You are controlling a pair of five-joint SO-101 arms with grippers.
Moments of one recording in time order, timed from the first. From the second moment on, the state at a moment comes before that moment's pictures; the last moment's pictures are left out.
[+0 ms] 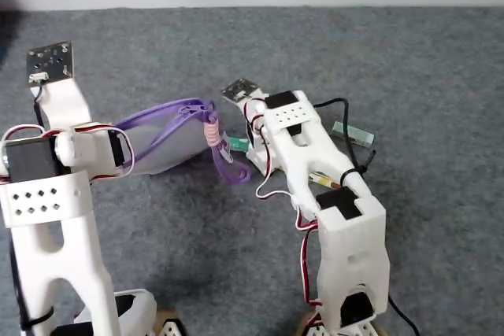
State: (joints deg) left arm -12.8 -26.6 9.5 99.4 11.0; right arm -21.3 32.9 -8.8 72.8 20.2
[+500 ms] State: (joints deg) left arm -12.8 -26.6 9.5 99.4 11.0; right arm -18.9 25.7 -9.5 80.0 20.9
